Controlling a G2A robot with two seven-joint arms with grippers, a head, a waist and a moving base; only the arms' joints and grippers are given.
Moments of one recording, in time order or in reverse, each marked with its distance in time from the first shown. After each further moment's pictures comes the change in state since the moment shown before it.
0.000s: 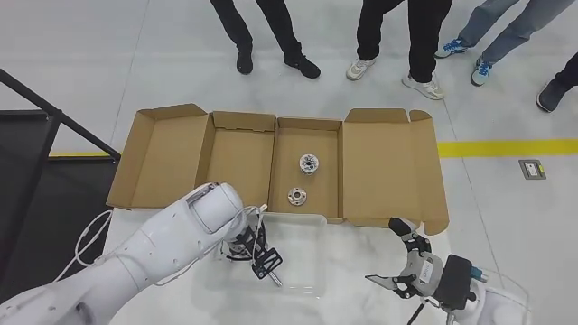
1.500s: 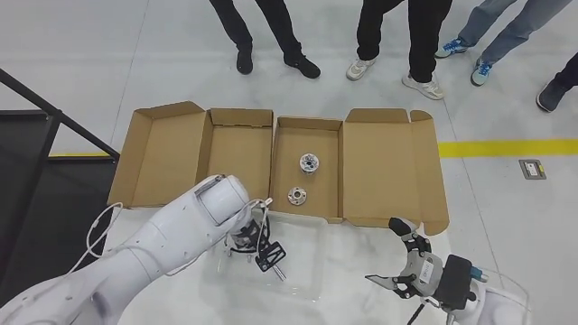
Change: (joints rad) left arm -0.035 -0.047 0.000 0.048 0.062 0.000 0.054; right arm 0.000 0.000 0.000 0.000 0.000 0.000 0.000
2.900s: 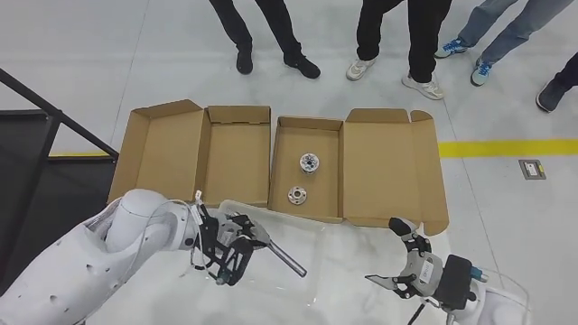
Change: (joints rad) left arm 0.290 0.496 -0.447 -0.602 -0.617 0.278 -0.043; right arm 0.000 0.000 0.000 0.000 0.000 0.000 0.000
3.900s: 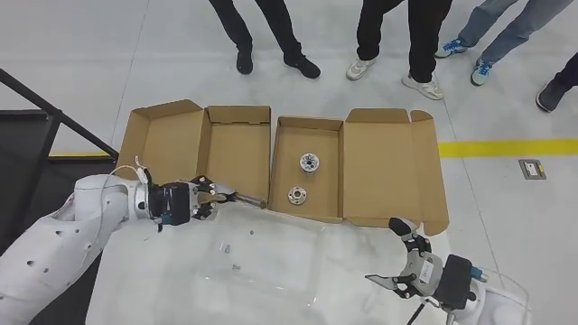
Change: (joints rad) left arm -0.035 -0.014 -0.062 0.369 -0.255 0.064 0.189; right arm 0.000 0.000 0.000 0.000 0.000 0.000 0.000
